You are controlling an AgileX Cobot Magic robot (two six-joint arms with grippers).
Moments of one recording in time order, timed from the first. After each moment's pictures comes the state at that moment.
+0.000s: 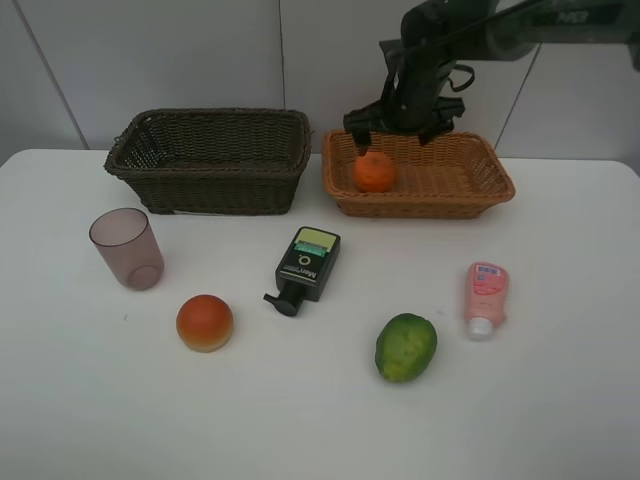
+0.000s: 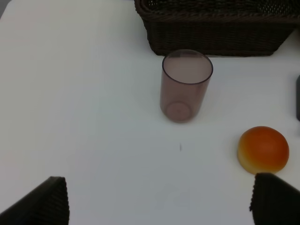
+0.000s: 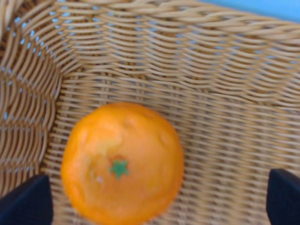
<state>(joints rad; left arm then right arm) -0.03 -0.01 -0.51 0.03 1.06 -0.10 0.42 2.24 -1.85 -0.37 0.79 0.43</state>
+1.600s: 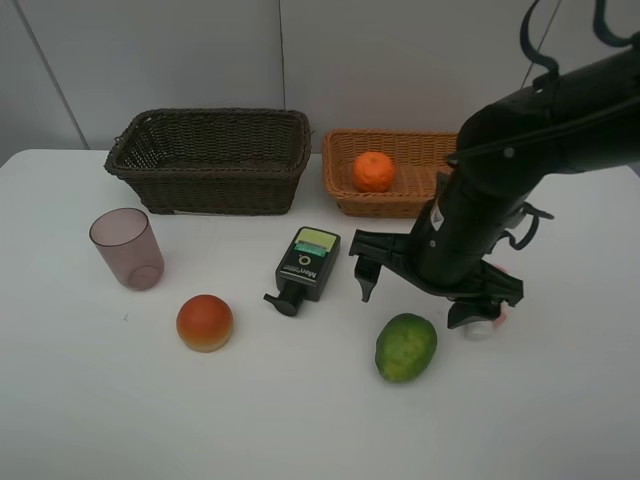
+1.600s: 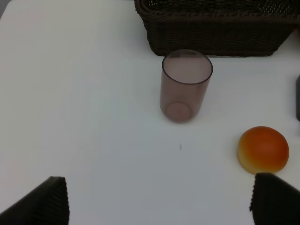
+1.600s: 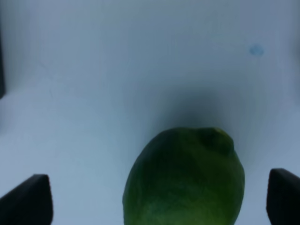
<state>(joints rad) -0.03 -0.01 -0.51 0.03 1.06 -0.10 0.66 1.70 -0.92 -0.09 0.71 1.03</state>
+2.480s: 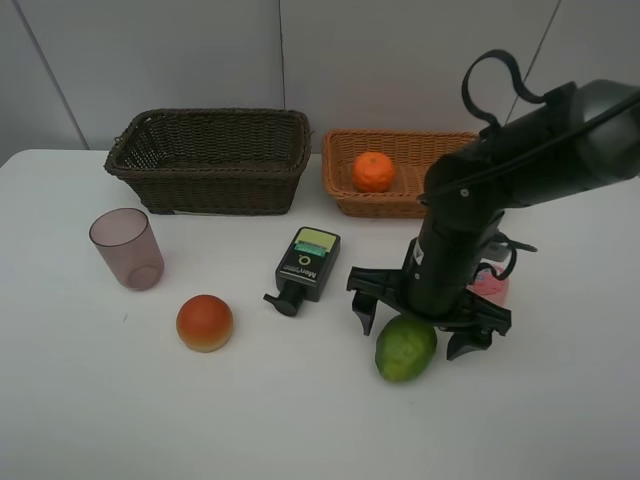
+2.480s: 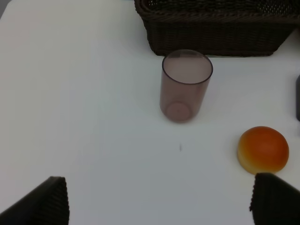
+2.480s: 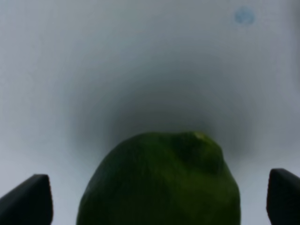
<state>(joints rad) -0.03 -0.01 -0.51 0.03 1.06 -0.10 0.66 1.85 -0.92 -0.07 0.70 1.05</state>
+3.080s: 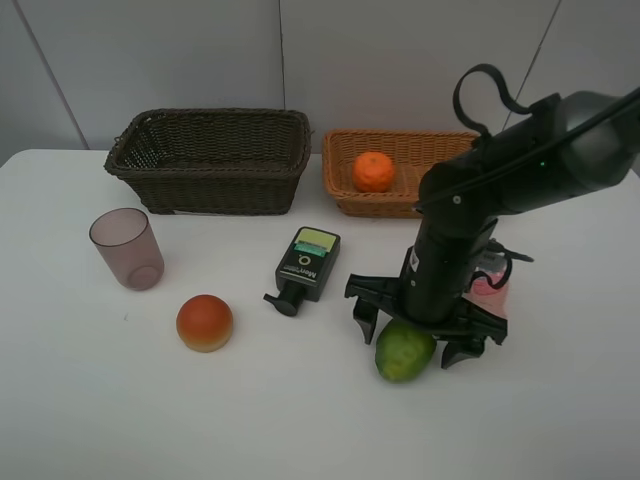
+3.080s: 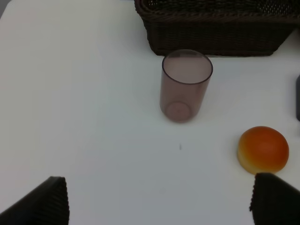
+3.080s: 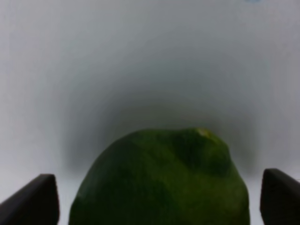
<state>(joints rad) -0.03 -0.01 -0.51 0.03 1.06 -0.10 0.66 1.88 -0.92 -0.04 0.70 1.05</state>
